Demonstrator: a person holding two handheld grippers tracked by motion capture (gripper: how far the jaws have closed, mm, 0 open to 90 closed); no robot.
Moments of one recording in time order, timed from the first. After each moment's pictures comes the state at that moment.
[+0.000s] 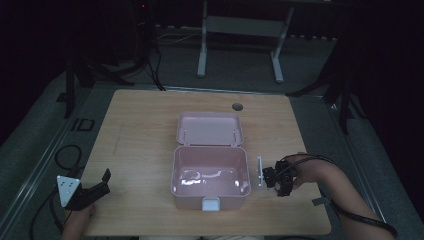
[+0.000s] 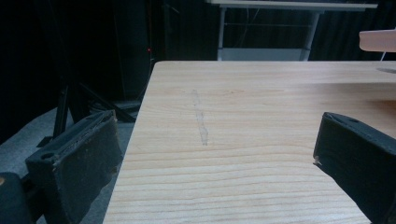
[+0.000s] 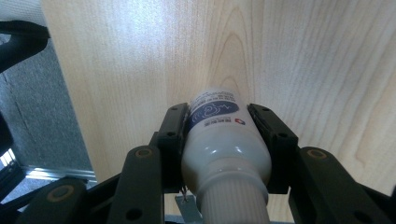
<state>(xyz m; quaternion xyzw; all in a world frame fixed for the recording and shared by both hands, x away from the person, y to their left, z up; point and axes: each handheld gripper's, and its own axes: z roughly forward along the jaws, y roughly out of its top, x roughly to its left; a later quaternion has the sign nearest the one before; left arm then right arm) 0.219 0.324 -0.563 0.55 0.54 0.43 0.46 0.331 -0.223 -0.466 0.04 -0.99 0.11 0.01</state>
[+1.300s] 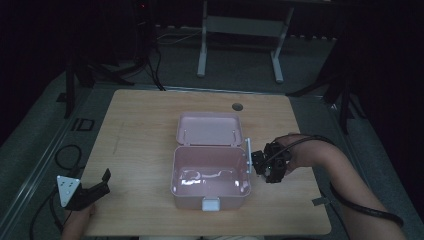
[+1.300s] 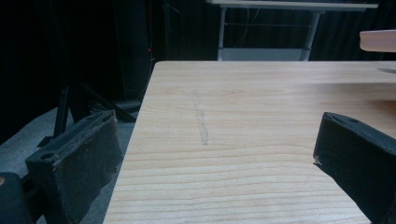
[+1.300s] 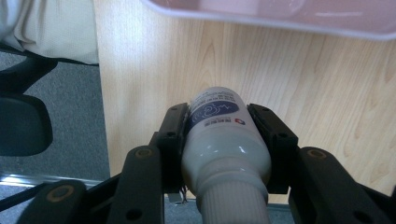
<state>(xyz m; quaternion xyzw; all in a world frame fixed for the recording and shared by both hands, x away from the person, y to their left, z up) 0.219 0.324 -0.563 0.55 0.54 0.43 0.46 0.322 -0.171 -0.375 0.08 -0.99 0.08 -0.02</state>
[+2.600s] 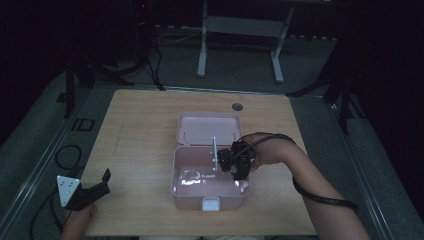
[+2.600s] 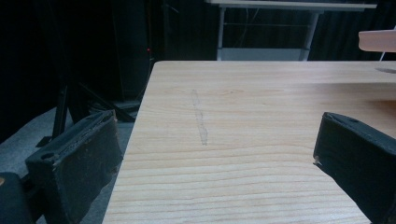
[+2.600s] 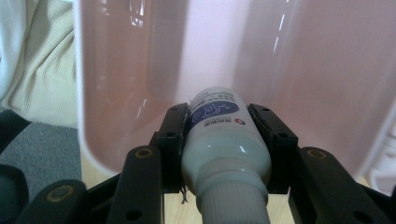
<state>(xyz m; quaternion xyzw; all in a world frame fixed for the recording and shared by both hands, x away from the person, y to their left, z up) 0.219 0.324 -0.563 0.55 0.54 0.43 0.47 0.332 -0.096 -0.396 0.10 -0.99 0.03 -0.02</state>
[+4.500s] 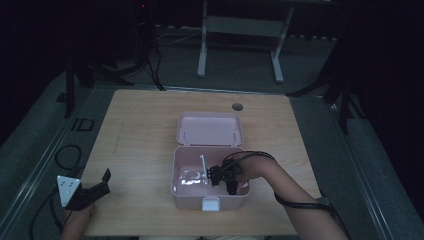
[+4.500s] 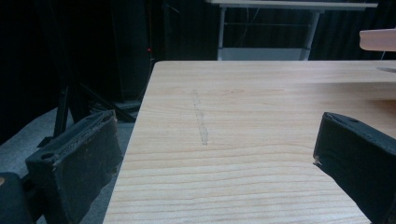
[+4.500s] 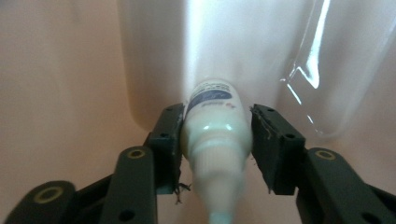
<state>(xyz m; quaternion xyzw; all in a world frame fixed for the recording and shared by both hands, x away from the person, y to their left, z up) 0.219 0.323 -0.563 0.55 0.54 0.44 0.46 0.339 -0.077 -0.493 0.06 -0.99 0.11 0.02</state>
